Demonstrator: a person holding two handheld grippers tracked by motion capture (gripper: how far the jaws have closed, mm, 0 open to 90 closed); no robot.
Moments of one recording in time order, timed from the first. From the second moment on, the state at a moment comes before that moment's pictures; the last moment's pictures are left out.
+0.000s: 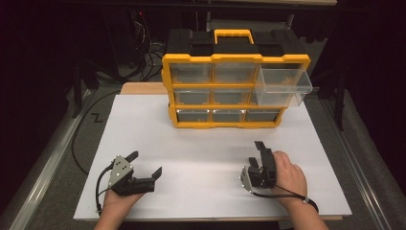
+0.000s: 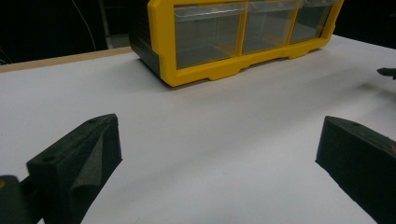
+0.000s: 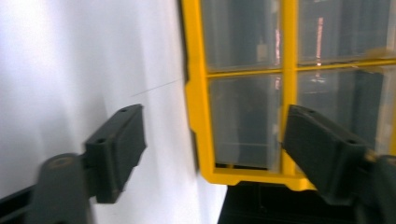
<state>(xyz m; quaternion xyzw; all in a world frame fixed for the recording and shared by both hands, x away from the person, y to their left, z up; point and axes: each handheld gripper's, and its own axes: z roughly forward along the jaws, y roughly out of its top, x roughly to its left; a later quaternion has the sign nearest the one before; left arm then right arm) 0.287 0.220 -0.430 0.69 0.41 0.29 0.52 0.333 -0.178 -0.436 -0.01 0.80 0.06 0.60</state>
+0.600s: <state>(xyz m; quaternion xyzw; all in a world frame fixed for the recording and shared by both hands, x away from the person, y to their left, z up) 0.286 0.222 -0.432 0.69 0.42 0.29 0.52 0.330 -0.182 -0.436 0.00 0.78 0.08 0.62</state>
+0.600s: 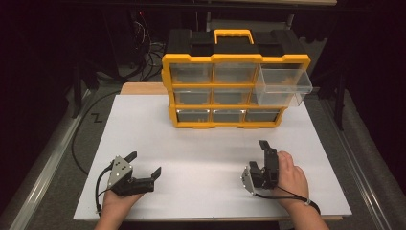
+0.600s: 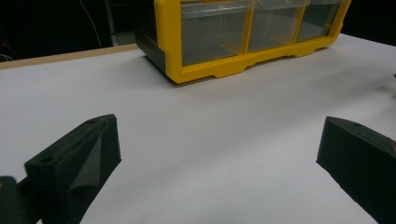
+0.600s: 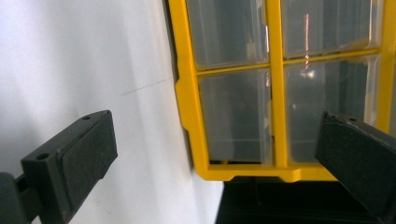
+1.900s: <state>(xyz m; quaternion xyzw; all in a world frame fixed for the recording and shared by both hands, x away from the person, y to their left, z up) 0.289 0.230 -0.429 0.67 0.42 0.29 0.53 0.326 -0.252 -0.418 0.42 0.69 0.50 0.31</state>
